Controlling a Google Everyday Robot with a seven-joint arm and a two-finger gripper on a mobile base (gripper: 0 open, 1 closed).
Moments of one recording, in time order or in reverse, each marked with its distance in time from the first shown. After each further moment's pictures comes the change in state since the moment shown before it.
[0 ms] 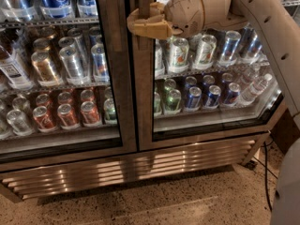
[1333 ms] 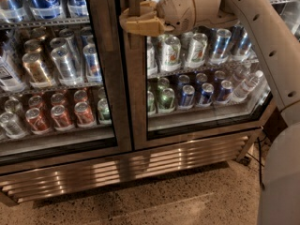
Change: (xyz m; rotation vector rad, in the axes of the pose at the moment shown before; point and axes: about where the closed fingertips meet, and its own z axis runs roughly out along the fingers) arm -0.001 -0.015 0.013 0.000 0.000 0.000
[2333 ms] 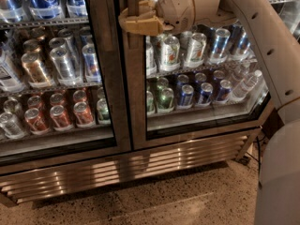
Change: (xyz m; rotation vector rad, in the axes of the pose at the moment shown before) arm -0.008 0.001 0.004 -0.025 -0.024 -0.023
